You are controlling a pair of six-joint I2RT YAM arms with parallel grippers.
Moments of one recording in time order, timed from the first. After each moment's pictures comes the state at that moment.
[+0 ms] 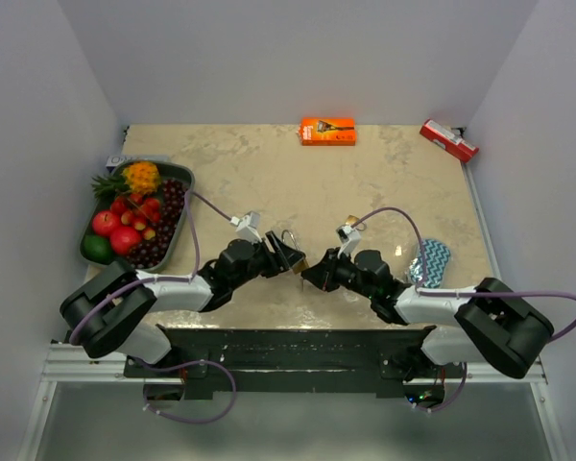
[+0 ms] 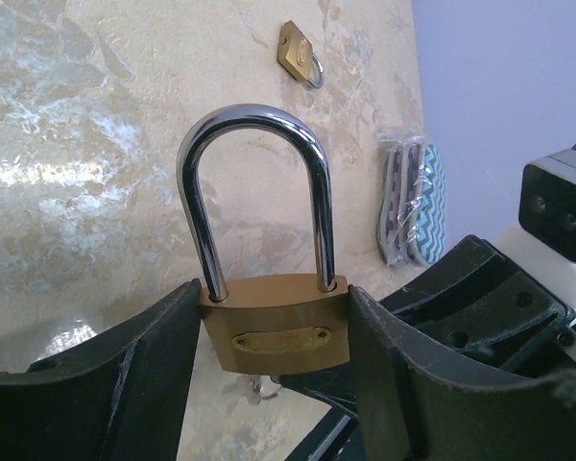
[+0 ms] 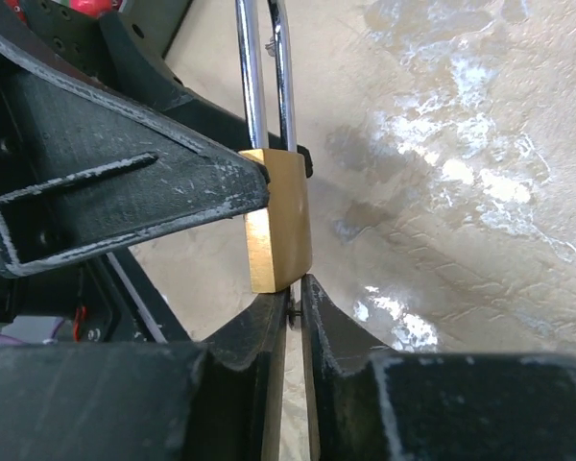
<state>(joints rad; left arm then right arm) -0.82 1.45 0.42 0.68 -0.02 -1.04 0.76 1.30 0.27 0.72 -0.16 0.73</state>
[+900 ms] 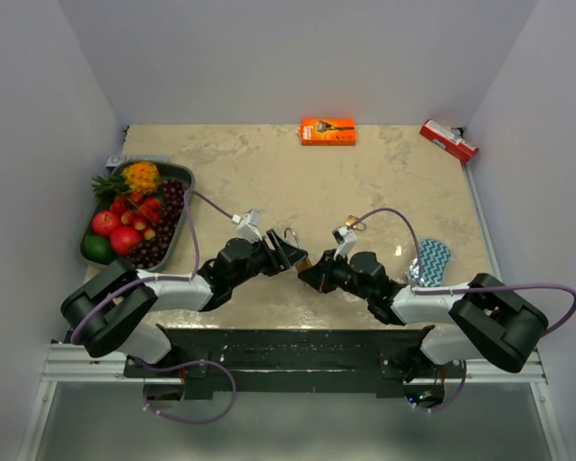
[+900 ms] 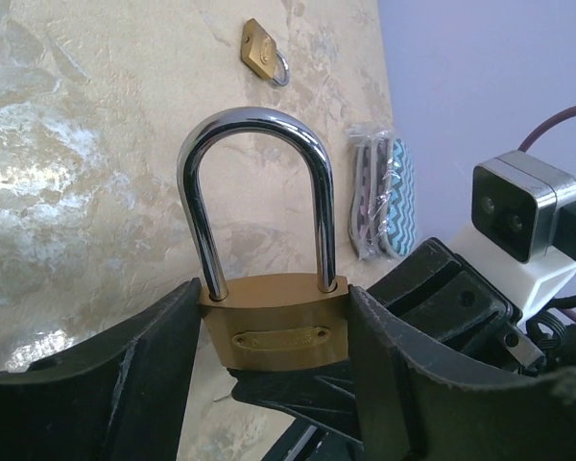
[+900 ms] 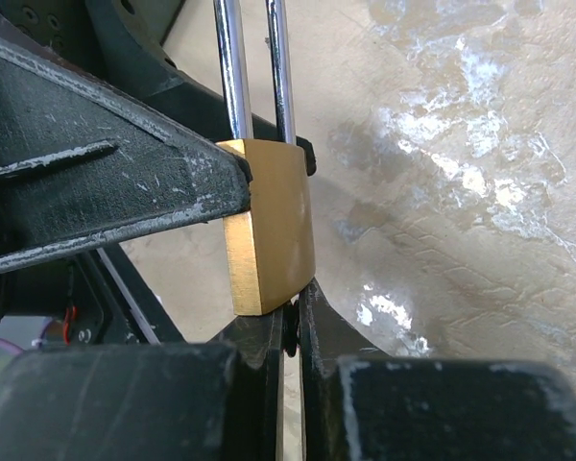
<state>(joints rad) -0.81 1.45 0.43 0.72 0.03 -1.07 0.80 1.34 0.28 0.74 -0.11 0.71</state>
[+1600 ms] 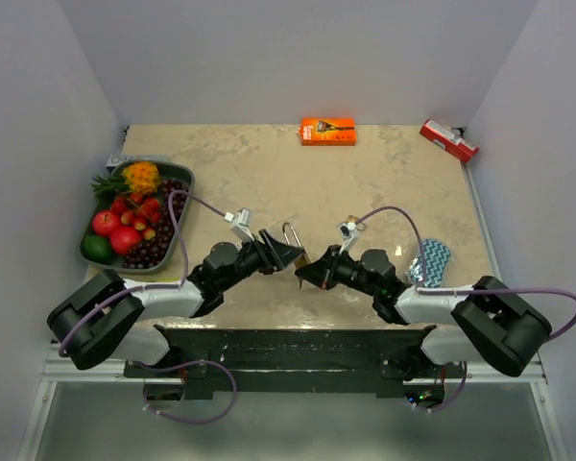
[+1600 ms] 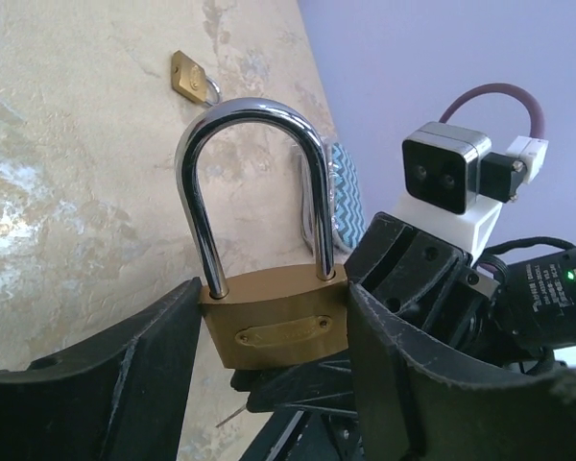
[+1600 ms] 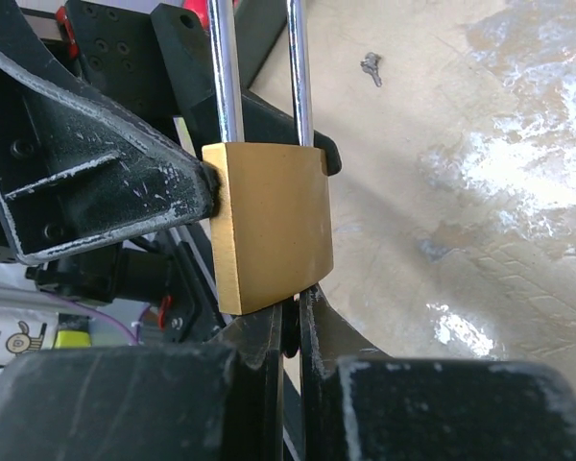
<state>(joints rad) -0.79 1.37 0.35 0.87 0.09 -1.03 0.74 1.32 0.26 0.89 -0.29 0.83</state>
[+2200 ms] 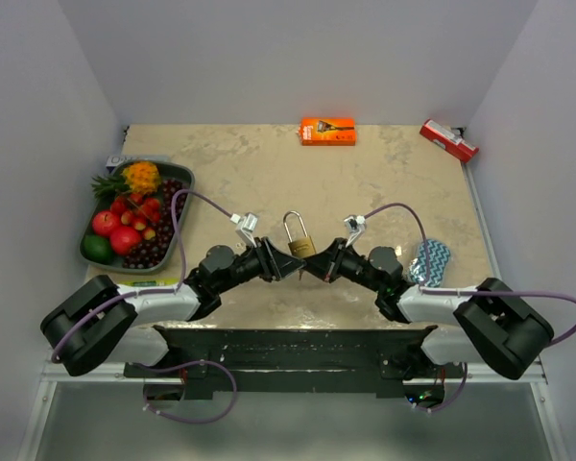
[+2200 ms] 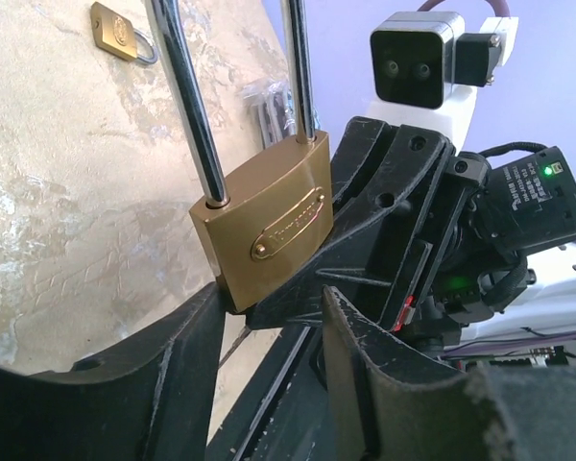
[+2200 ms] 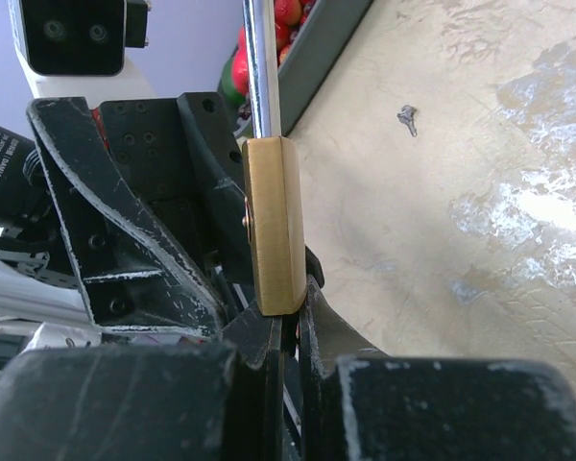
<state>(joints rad) -0.80 1.31 0.33 0.90 0.23 -0.97 0.69 1.31 0.25 1.00 -0.34 0.91</state>
